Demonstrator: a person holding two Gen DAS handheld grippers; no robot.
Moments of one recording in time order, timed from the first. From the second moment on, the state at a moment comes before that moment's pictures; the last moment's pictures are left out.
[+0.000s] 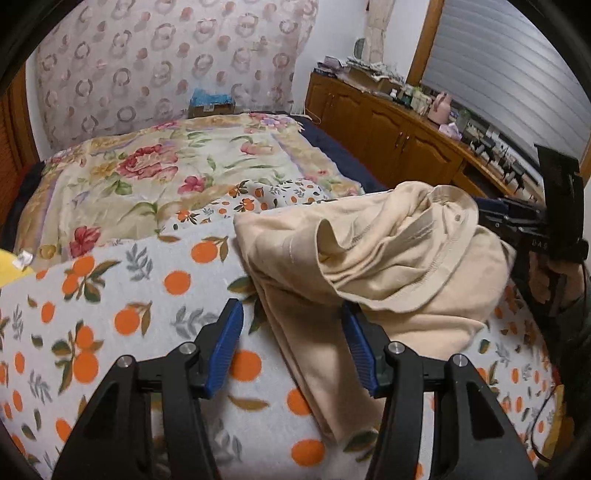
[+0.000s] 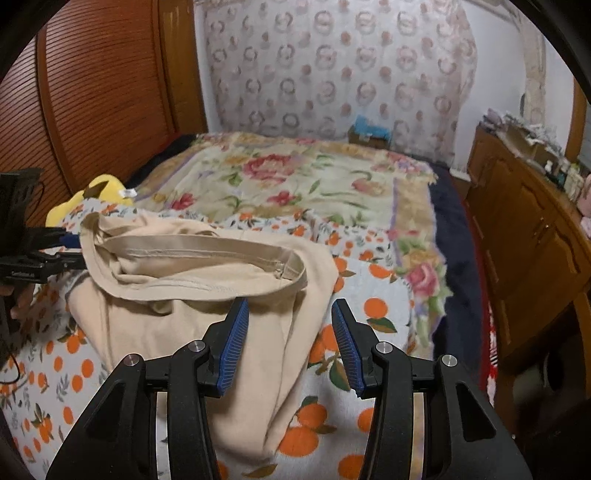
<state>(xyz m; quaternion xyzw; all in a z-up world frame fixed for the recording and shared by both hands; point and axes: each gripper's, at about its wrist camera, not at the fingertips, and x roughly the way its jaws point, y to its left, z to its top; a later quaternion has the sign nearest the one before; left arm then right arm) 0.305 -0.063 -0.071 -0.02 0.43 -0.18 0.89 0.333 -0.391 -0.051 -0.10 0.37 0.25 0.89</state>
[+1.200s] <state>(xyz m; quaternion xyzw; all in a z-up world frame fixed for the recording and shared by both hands) 0.285 -0.056 -0.064 -0.02 0.41 -0.16 0.90 0.321 -0.404 -0.032 -0.04 0.37 0.22 0.90</state>
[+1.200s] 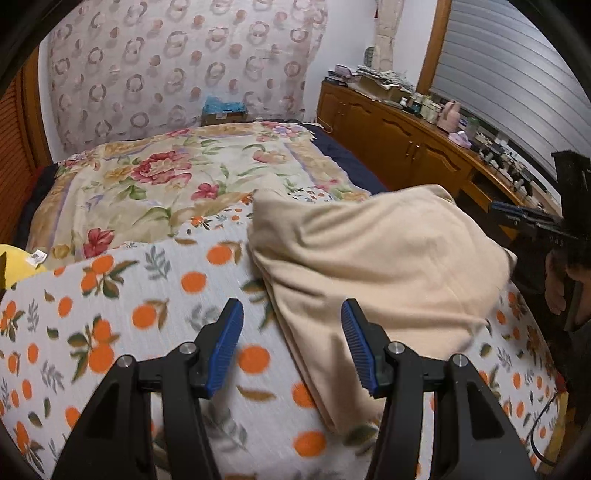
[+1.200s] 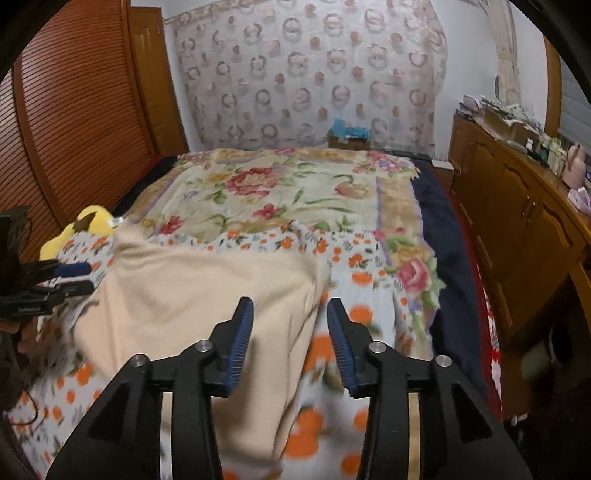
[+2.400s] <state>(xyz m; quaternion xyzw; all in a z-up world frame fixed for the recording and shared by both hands) 0.283 -0.059 -0.074 -0.02 0.42 -0.15 0.90 0.292 -0.406 -0.038 -0.03 0.38 0.21 0.90</state>
